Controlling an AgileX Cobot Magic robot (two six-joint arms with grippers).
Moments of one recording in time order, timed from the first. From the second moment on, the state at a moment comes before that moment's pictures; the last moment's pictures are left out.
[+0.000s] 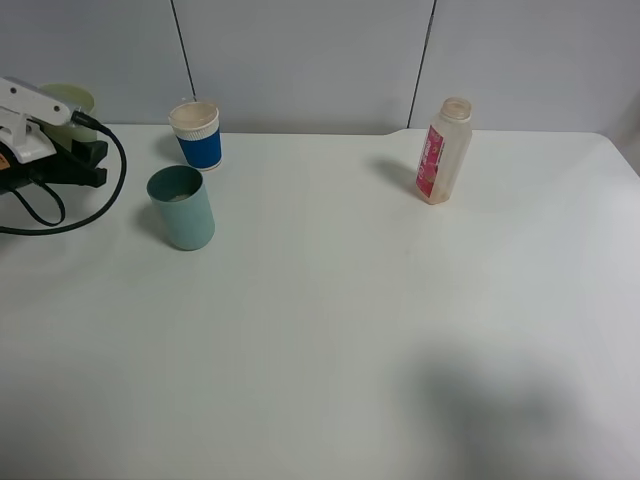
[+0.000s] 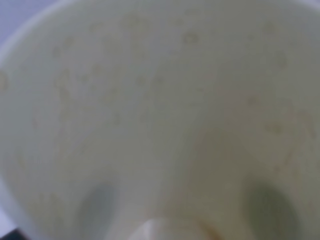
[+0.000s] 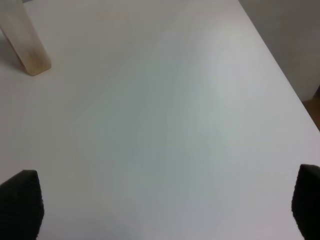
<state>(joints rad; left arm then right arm) 0.16 1.80 -0.66 0.39 -0.80 0.09 -0.09 0.00 -0.50 -0.08 1.07 0.08</state>
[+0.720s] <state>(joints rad) 0.20 2.11 -0.66 0.41 -1.20 0.08 -0.09 0.00 -0.50 -0.08 1.07 0.08</state>
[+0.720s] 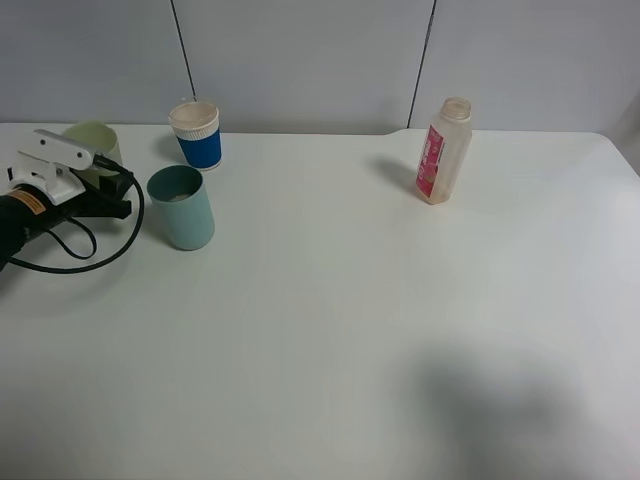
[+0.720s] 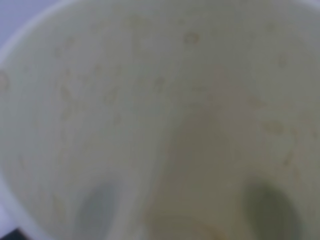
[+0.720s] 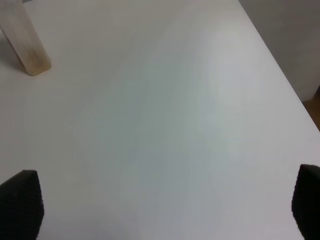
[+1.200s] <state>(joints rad) 0.20 2.21 -0.67 0.40 -1.27 0.08 -0.09 0.00 -0.50 -0.08 1.07 0.08</state>
